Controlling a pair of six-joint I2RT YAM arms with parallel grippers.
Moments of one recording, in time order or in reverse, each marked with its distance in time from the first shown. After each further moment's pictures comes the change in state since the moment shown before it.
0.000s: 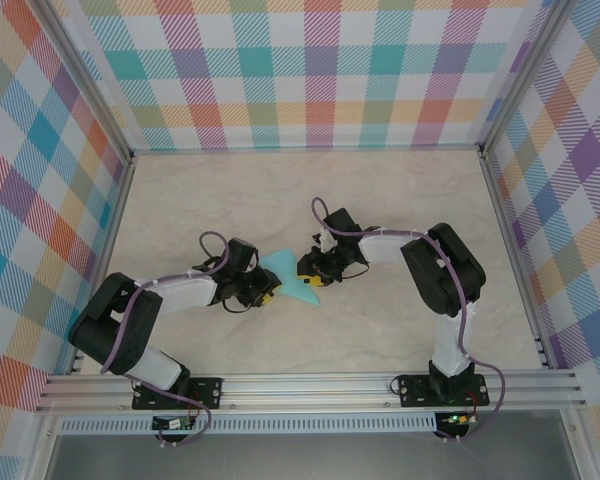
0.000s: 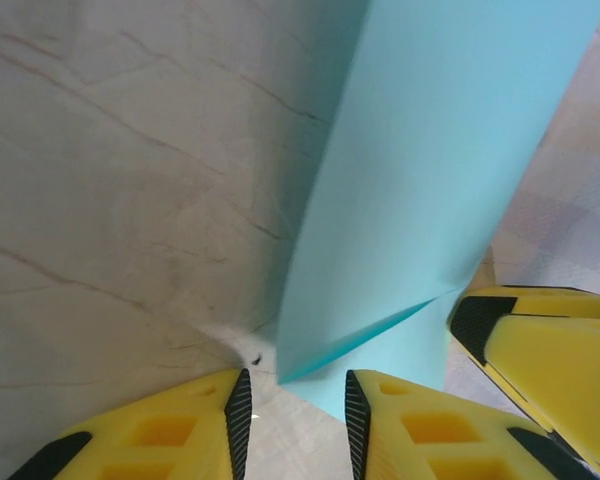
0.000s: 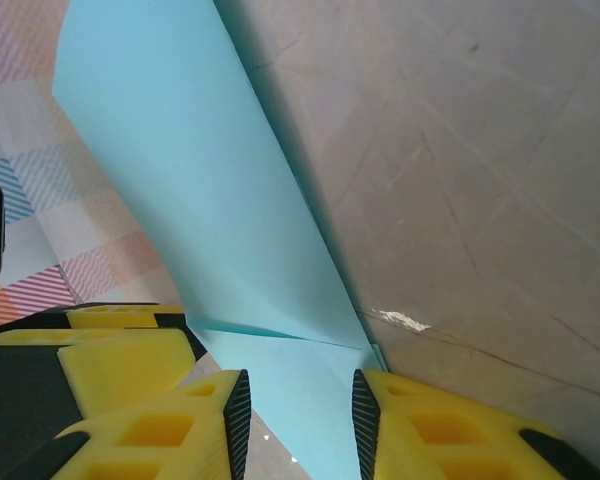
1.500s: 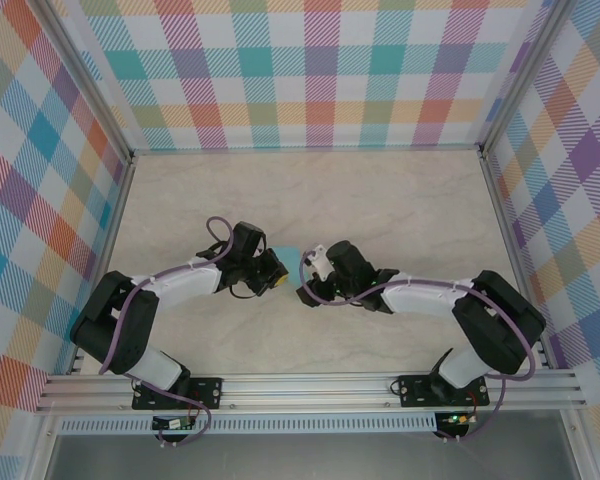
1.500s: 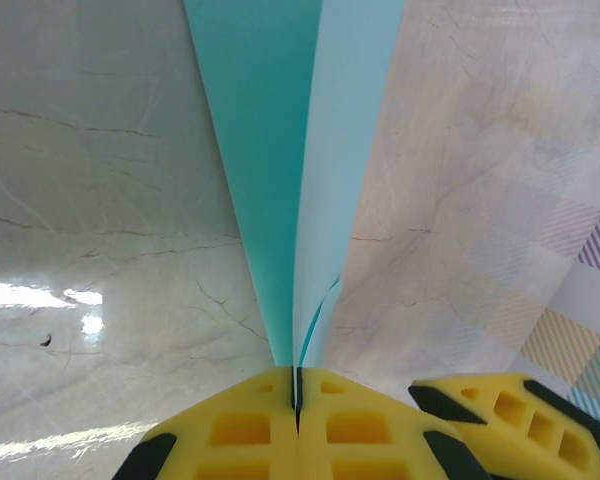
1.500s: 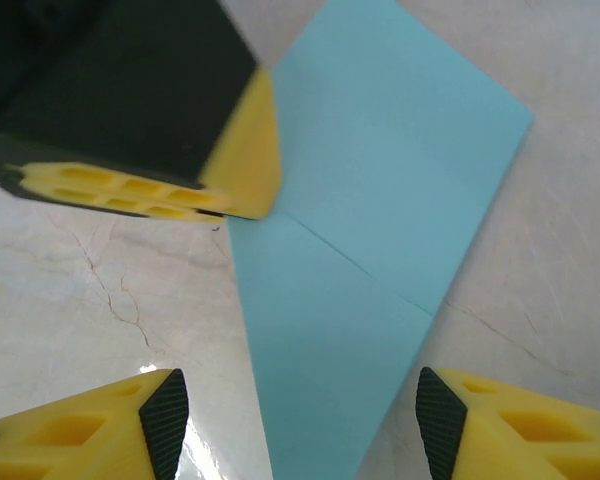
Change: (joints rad) left arm -0.027 0.003 0.159 -0.106 0.023 -0.008; right arm 0.244 -0.445 -0.412 0.354 0.539 -0.702
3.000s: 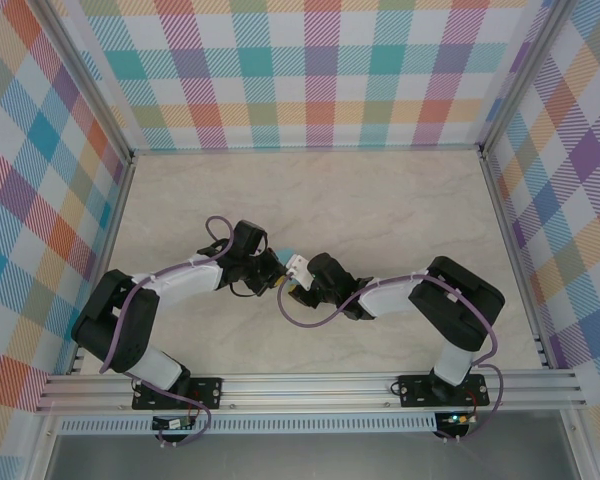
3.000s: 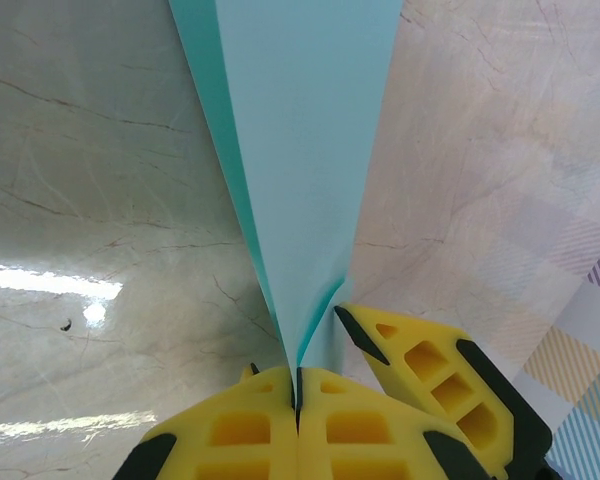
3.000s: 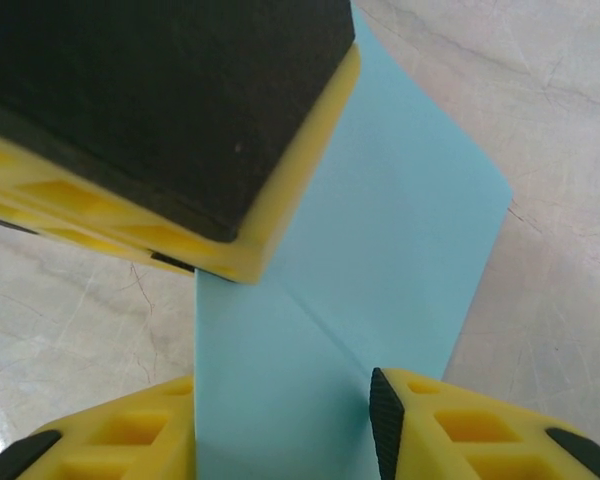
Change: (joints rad) left arm -0.002 0.011 0.032 -0.057 -0.016 -0.036; right arm 0.085 0.221 0.022 0.238 0.196 -0.249
